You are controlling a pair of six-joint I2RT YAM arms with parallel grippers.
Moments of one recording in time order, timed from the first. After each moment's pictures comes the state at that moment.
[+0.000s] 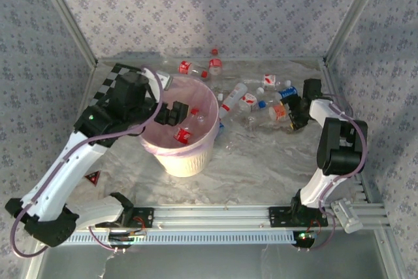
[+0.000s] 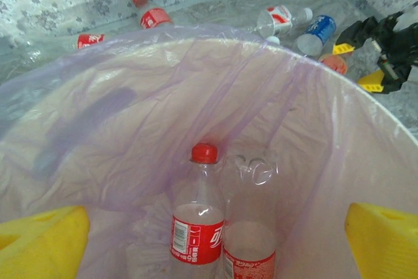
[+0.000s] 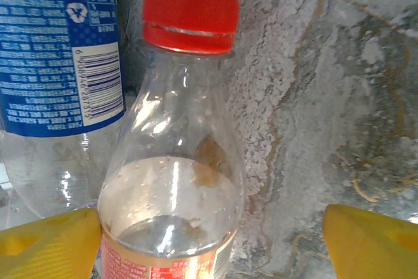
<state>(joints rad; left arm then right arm) -0.66 1.11 1.45 -0.92 -0.03 -0.16 -0.13 1.74 1.10 -0.44 -0.23 1.02</state>
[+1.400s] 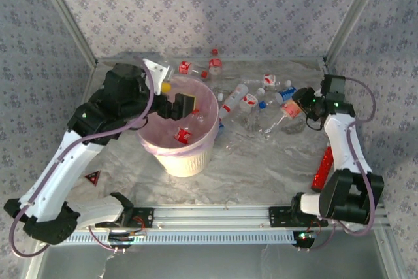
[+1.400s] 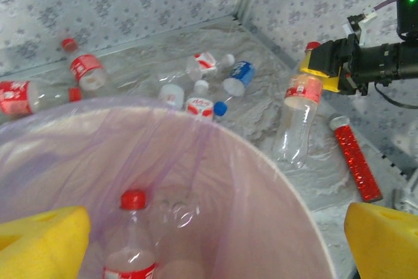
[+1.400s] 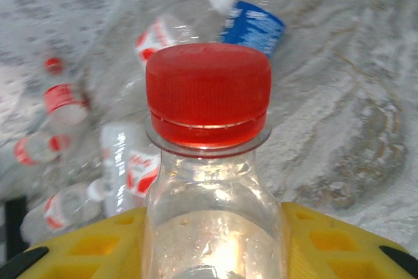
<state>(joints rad) -0.66 1.17 1.57 -0.84 0.19 -0.22 -0.18 1.27 1.08 -0.58 -0.29 0.62</state>
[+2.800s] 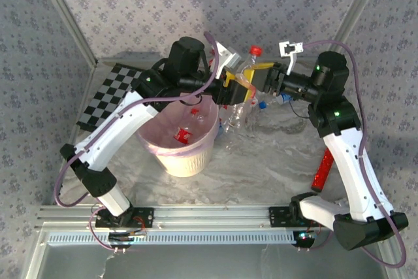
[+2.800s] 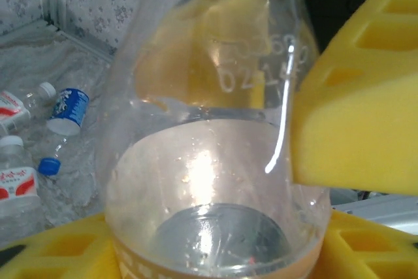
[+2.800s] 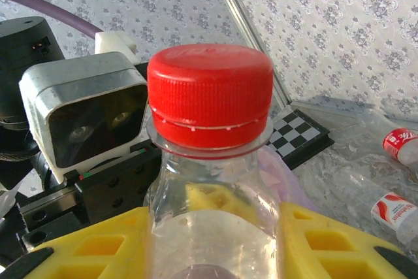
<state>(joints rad) -0.84 1.64 1.97 -0.73 0.53 -0.24 0.25 1.11 1.40 -0.34 -0.82 0.46</state>
